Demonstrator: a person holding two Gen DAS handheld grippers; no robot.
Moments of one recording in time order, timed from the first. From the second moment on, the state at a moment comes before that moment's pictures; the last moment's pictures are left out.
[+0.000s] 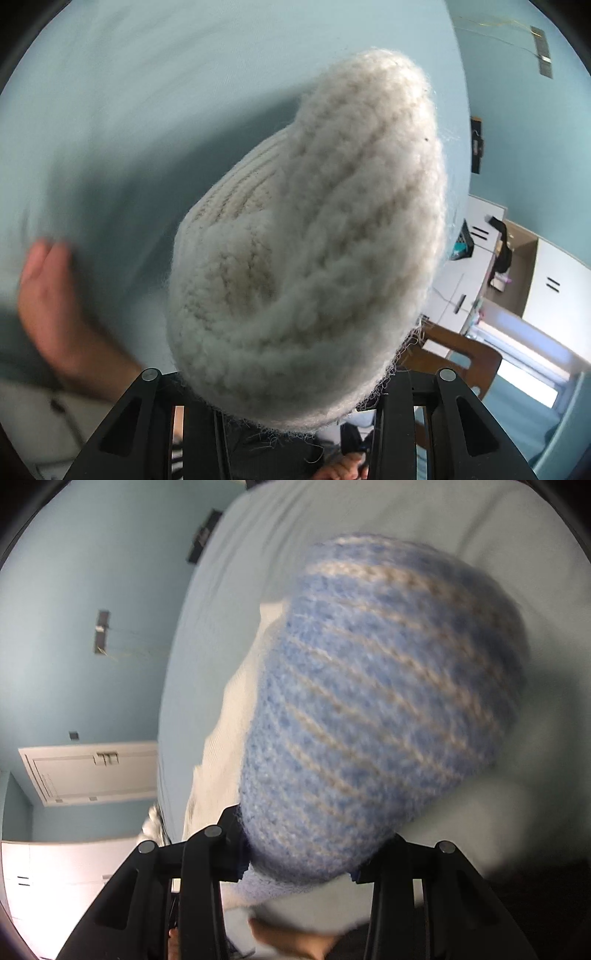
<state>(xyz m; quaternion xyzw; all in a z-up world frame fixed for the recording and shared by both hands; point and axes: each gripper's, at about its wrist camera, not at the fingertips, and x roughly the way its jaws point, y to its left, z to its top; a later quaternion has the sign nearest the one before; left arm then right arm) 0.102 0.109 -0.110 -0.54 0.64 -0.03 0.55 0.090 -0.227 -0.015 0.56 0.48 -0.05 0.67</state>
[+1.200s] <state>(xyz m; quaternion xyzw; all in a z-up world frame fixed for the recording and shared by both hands) 0.222 0.064 -0.092 -0.55 0.62 0.02 0.56 0.221 -0.251 0.010 0.60 0.53 -0.09 0.60</state>
